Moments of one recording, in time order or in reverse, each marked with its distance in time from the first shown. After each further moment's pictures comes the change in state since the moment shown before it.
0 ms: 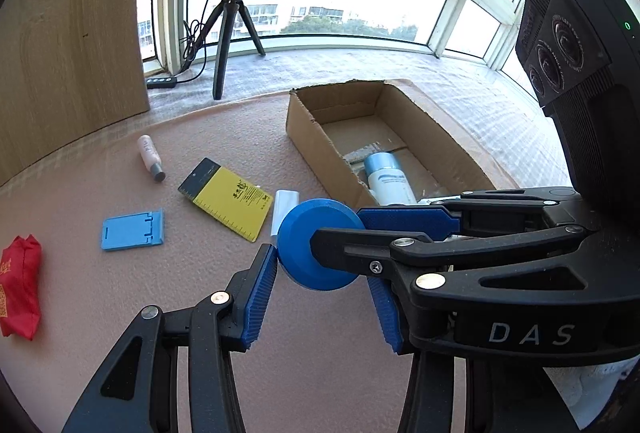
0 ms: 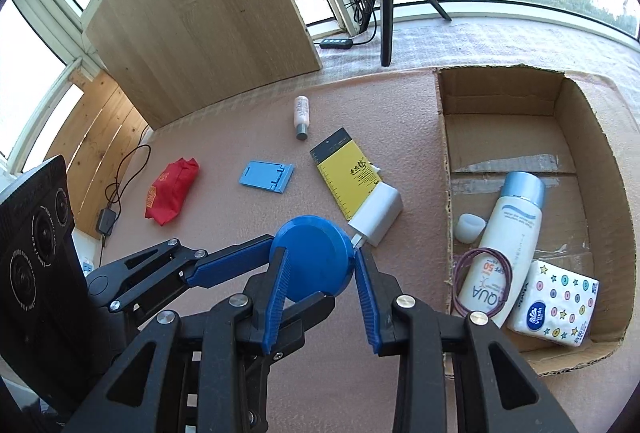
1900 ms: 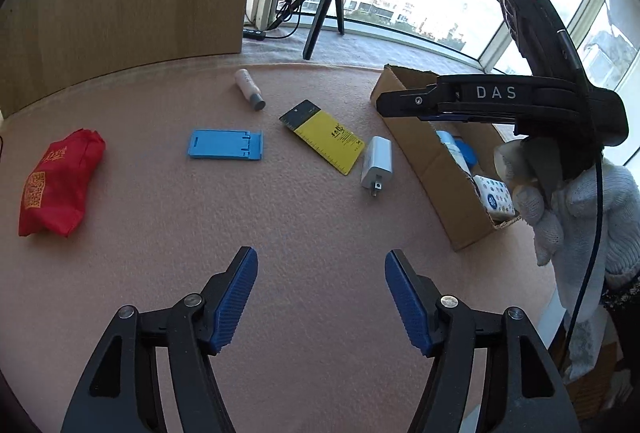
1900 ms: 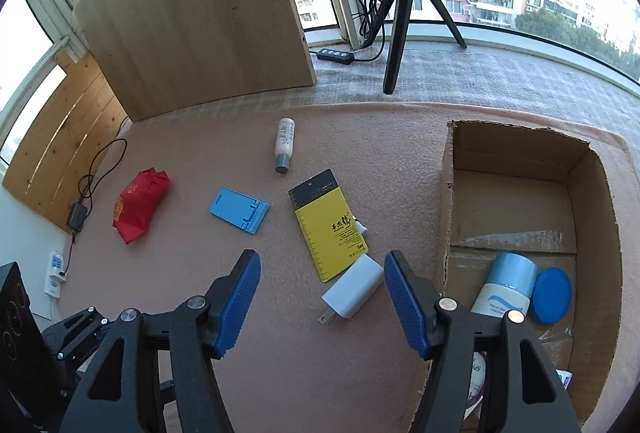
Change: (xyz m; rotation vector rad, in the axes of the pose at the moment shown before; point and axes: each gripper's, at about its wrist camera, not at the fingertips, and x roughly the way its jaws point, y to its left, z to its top) left arm -0.057 0.086 -0.076 -0.214 0.026 0.076; right arm 0.044 0.015 0.049 -0.124 0.027 -0.078
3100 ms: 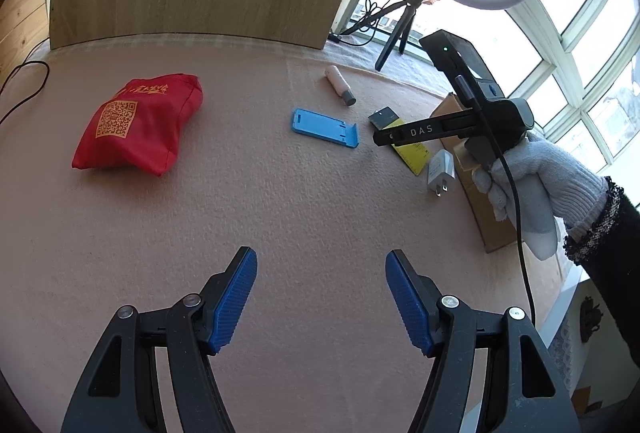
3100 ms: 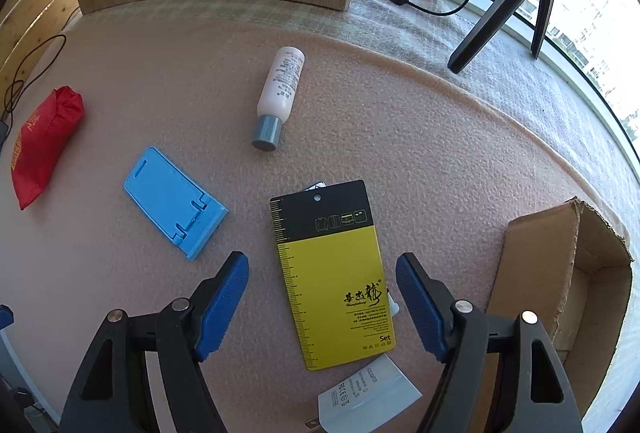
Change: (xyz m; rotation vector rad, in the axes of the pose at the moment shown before) left arm -0.035 0.087 -0.033 -0.170 -0.028 0.003; right arm 0.114 0.031 0.032 -0.251 0.255 -0.235
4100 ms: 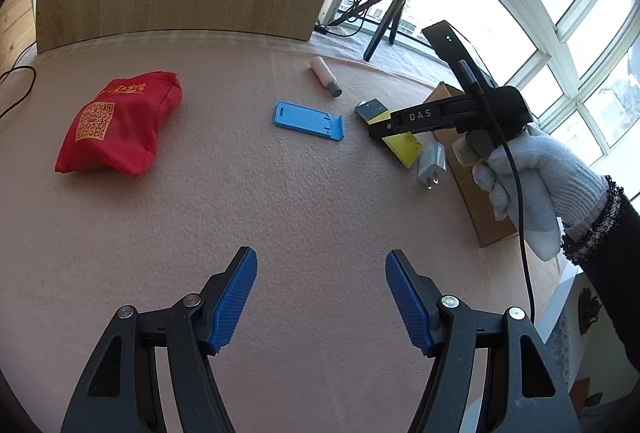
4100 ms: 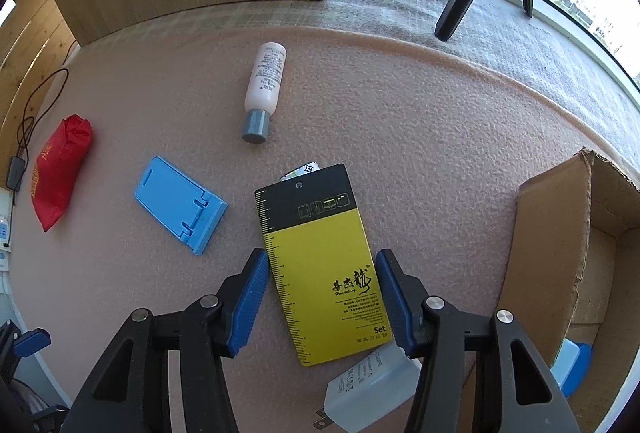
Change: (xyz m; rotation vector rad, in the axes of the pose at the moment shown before) left arm 0.012 -0.013 0.004 0.022 0.027 -0.014; right arm -0.012 -0.024 -0.007 0.122 0.017 0.122
